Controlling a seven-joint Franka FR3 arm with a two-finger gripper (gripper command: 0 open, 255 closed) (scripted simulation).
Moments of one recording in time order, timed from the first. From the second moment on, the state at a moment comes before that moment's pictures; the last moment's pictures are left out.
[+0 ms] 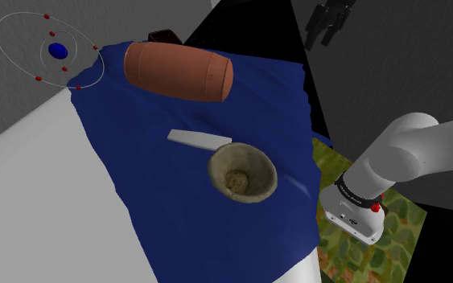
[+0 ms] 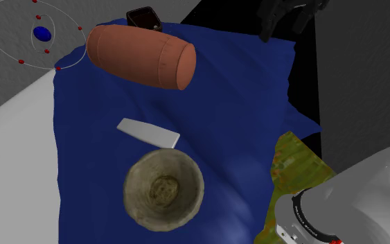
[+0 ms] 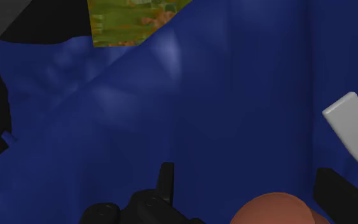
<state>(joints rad) -0.01 -0.75 -0.02 -2.28 0.02 1.59 0.03</state>
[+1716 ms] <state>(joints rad) 0.22 -0.18 0.25 -2.25 0.05 2.09 -0.04</state>
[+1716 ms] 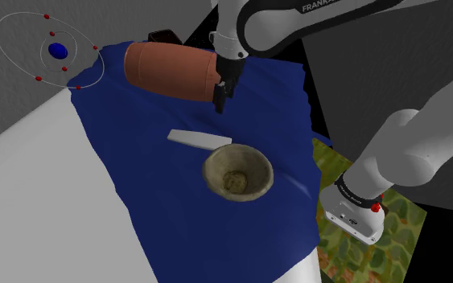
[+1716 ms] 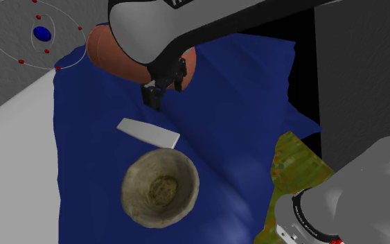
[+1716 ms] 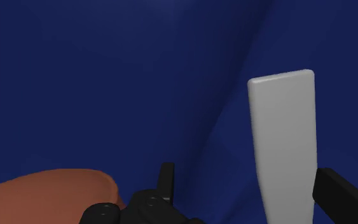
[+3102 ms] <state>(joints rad) 0.30 0.15 0.33 -2.17 -0.08 2.30 0.00</state>
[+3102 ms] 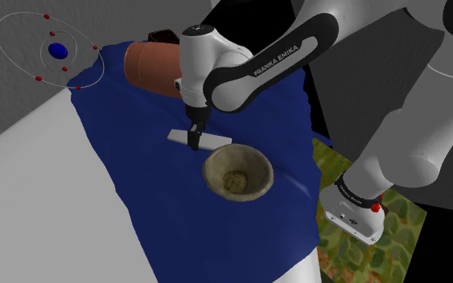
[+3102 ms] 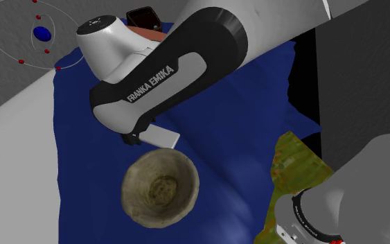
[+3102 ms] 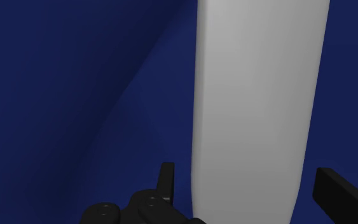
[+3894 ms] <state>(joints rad) 0.30 0.15 0.33 -2.17 -0.08 2.30 0.00</state>
